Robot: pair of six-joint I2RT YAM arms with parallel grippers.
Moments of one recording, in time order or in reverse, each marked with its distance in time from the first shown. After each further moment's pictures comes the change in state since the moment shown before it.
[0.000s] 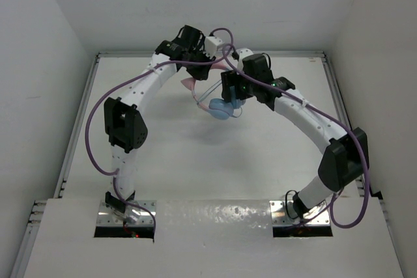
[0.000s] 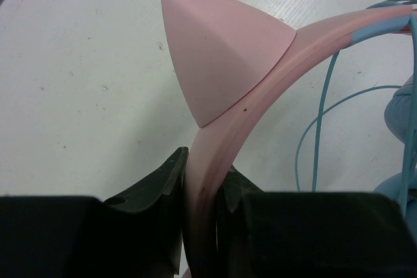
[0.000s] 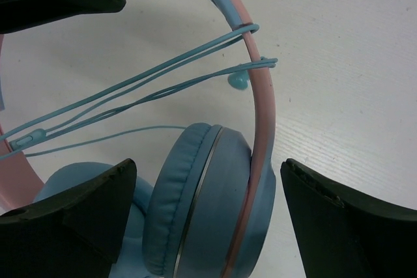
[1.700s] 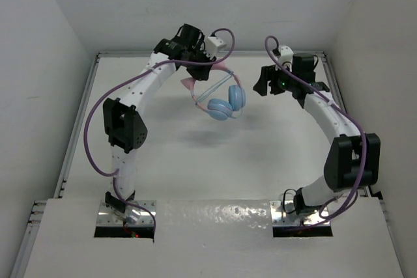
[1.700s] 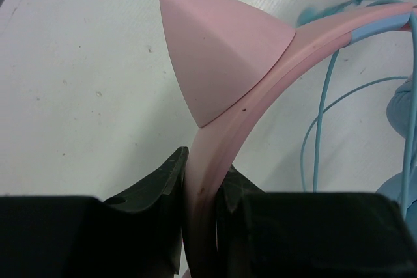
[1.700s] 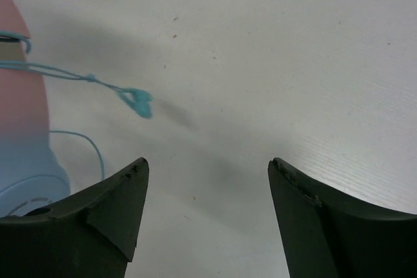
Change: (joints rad) left arm 0.002 -0.004 0.026 -0.045 0.057 0.060; right arm -0.420 -0.031 -0.184 0.213 -0.446 -0.171
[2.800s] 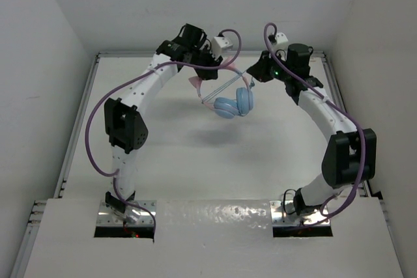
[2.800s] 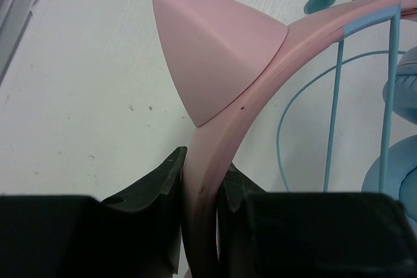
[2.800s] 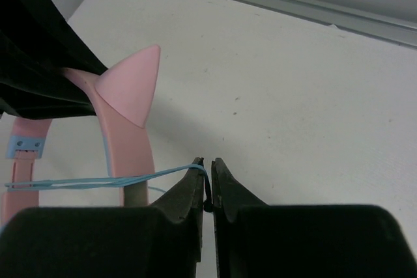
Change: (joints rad) left arm -0.016 -0.002 -0.018 0.101 0.166 0.118; right arm 0.060 0.018 0.066 0.207 -0.070 0.143
